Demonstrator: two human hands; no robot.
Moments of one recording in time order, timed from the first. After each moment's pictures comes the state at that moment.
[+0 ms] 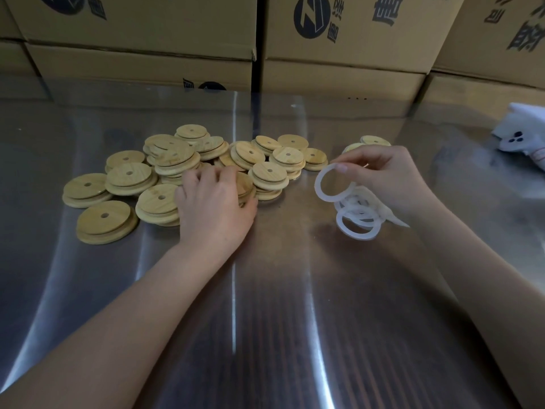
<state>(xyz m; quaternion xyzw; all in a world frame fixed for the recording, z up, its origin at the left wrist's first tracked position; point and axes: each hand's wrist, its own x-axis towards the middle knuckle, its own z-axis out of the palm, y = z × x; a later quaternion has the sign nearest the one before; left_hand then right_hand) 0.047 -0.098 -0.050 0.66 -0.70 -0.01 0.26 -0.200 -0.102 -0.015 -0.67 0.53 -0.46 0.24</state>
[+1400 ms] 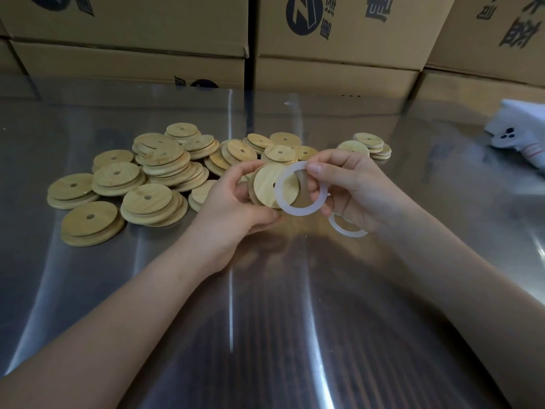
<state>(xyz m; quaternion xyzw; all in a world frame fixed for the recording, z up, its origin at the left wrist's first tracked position) 0.033 -0.085 -0.044 0.38 -0.52 -0.61 0.47 -0.166 -0.093 -0.017 -0.58 0.36 -0.47 0.56</state>
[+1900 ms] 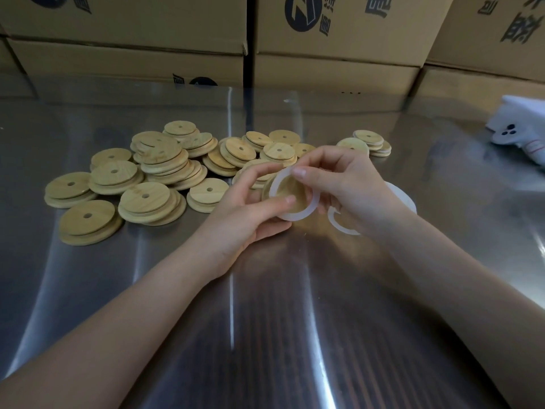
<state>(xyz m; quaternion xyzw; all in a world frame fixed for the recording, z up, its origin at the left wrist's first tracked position) 0.028 -0.081 -0.045 0.31 -0.55 -0.66 0.42 -0.154 -0.086 -0.018 -0.63 0.43 -0.49 0.43</state>
